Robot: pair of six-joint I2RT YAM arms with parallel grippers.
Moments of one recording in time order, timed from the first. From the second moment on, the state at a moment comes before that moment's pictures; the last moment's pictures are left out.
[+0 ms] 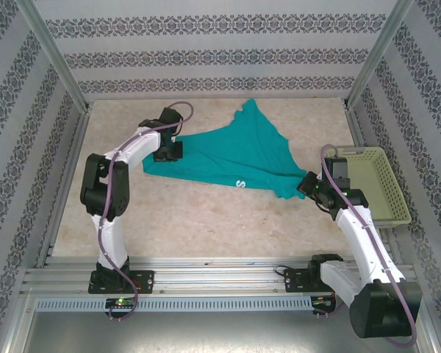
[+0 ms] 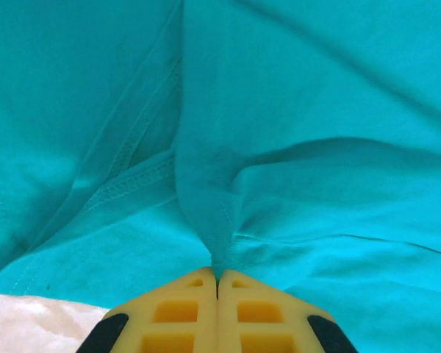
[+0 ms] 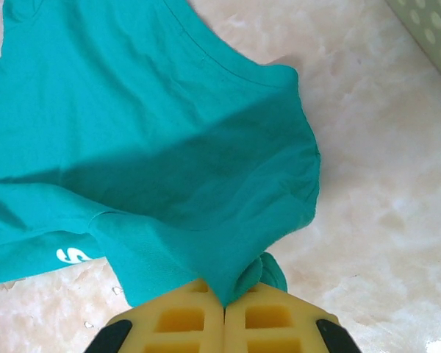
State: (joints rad) left arm -0.27 1.94 1.55 -0.83 -0.05 -0.36; right arm 0.01 0.96 0.70 -0.63 -0.12 0.60
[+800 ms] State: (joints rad) left arm -0.39 0.90 0.74 -0.96 0.01 -0.67; right arm 0.01 0.87 0.63 -0.75 -0.09 0.60
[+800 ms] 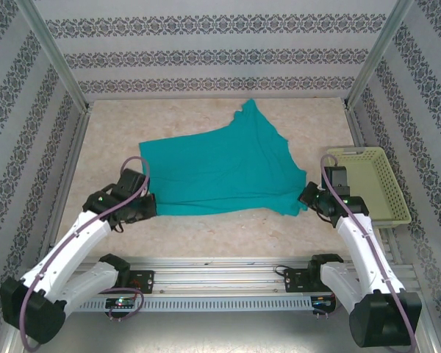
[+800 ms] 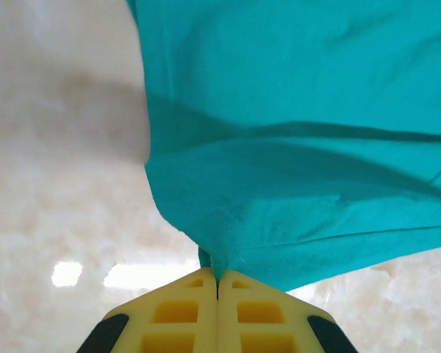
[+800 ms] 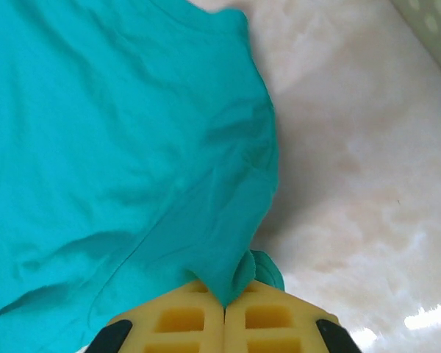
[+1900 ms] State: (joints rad) left arm -0.62 0.78 0.61 -1.01 -0.14 -0.94; right arm 0.00 0.65 0.56 -0.93 0.04 0.83
